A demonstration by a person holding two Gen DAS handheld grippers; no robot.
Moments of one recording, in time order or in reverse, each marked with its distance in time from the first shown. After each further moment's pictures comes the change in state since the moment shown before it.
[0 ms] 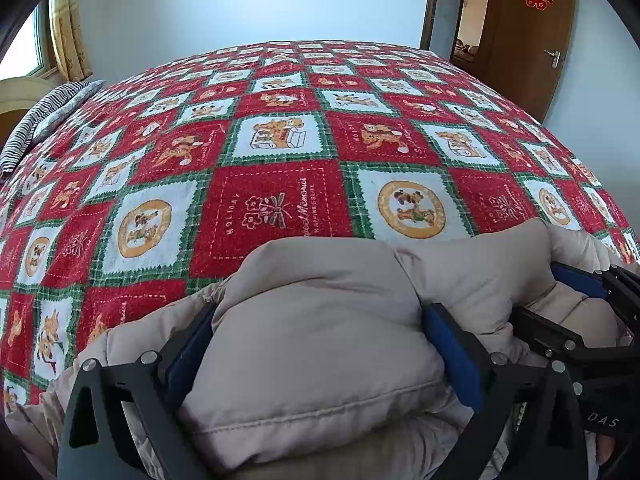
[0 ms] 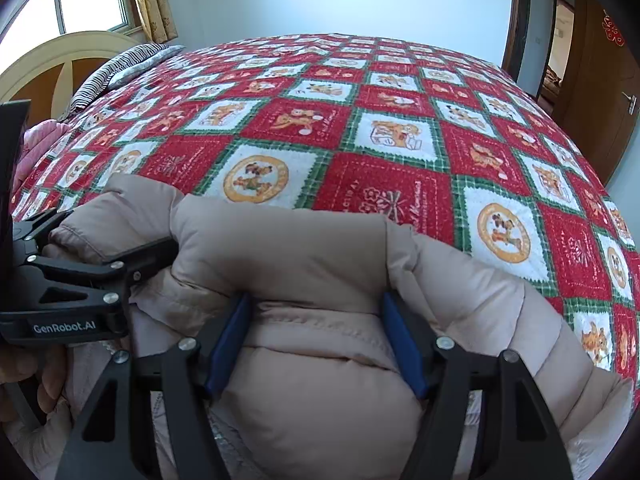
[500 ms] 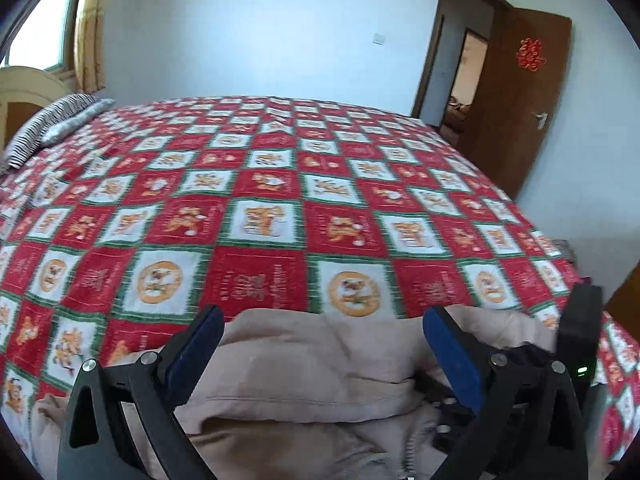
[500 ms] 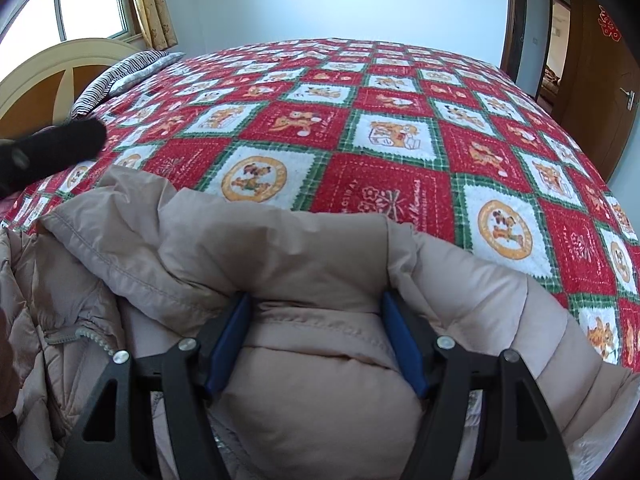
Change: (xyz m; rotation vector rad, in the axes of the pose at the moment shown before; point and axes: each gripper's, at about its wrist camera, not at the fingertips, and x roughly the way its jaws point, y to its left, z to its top) left arm -0.072 -0.009 0.029 -0.099 -0.174 -0.124; right arm 0.002 -0.003 -0.003 0.018 -0.024 0.016
